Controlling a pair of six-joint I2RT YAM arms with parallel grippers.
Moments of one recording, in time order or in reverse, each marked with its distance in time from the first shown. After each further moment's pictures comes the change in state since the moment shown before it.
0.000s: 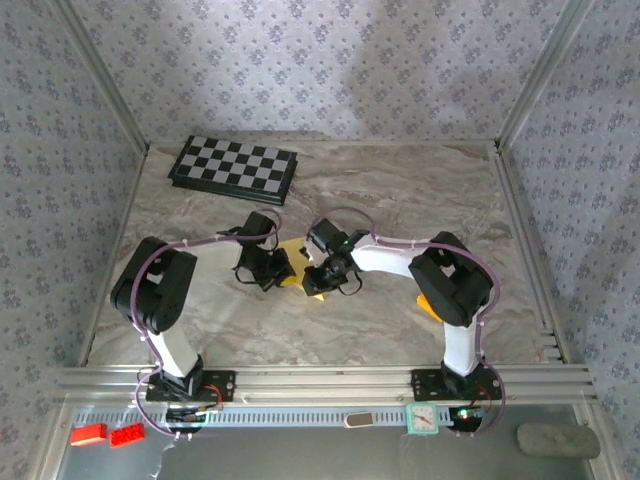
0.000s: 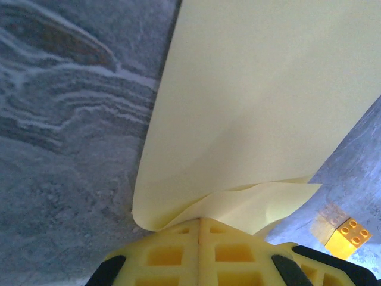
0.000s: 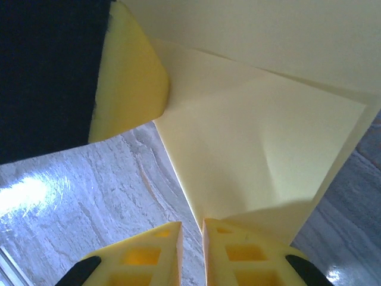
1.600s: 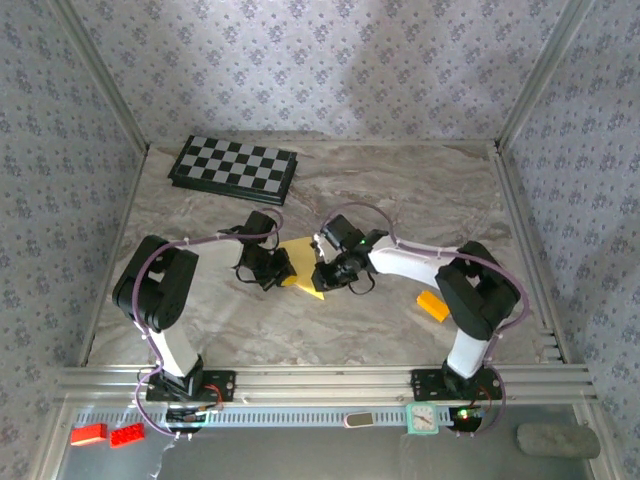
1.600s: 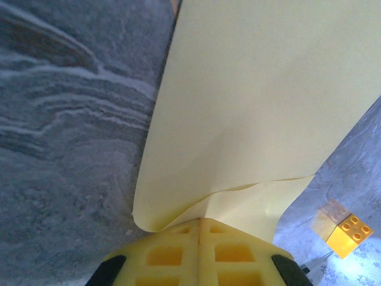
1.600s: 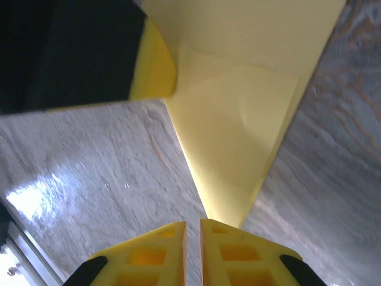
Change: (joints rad) left arm 0.000 0.014 0.016 -0.014 0.011 0.018; right arm -0.032 -0.146 -0.076 0.011 0.010 0.017
